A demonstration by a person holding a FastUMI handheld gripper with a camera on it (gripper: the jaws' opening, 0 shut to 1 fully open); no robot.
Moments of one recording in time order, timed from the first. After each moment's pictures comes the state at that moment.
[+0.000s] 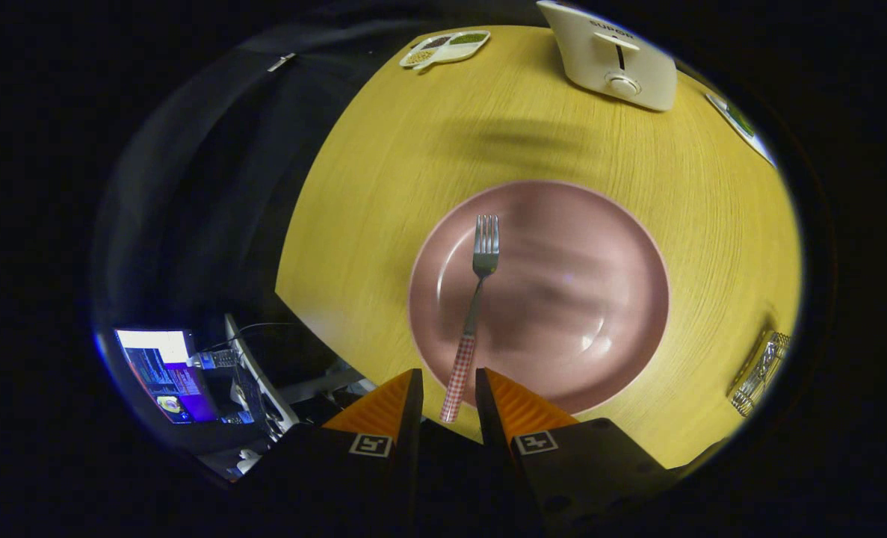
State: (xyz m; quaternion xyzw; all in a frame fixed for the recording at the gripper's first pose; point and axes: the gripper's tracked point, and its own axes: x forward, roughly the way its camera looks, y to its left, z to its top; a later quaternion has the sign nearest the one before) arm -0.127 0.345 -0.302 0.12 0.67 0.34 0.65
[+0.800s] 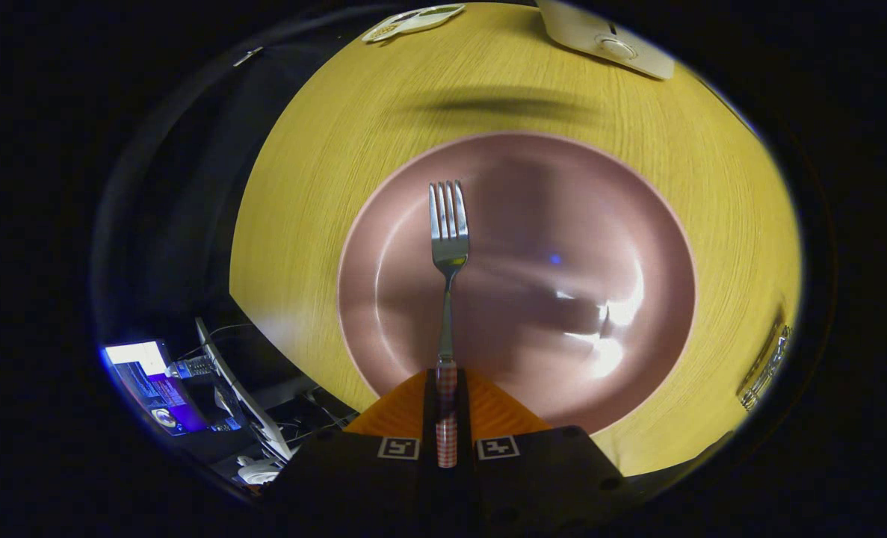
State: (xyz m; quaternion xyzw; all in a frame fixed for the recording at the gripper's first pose) arm -0.129 0.342 -0.338 0.12 0.69 0.31 0.64
